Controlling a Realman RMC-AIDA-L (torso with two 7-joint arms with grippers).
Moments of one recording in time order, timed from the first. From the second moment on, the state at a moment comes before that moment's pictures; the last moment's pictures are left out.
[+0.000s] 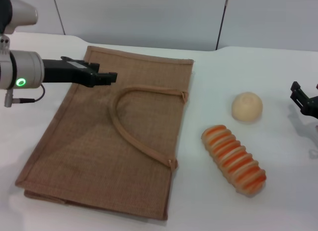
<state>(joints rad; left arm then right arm) -0.54 -1.99 1.04 0.91 -1.11 -1.09 1.17 0.65 2.03 -0.93 0.20 2.58 1.04 -2.81</state>
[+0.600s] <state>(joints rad) -0.69 -1.96 1.01 0.80 -0.85 -1.18 0.98 0.67 2.03 -0.93 0.20 2.58 1.02 -2.80</state>
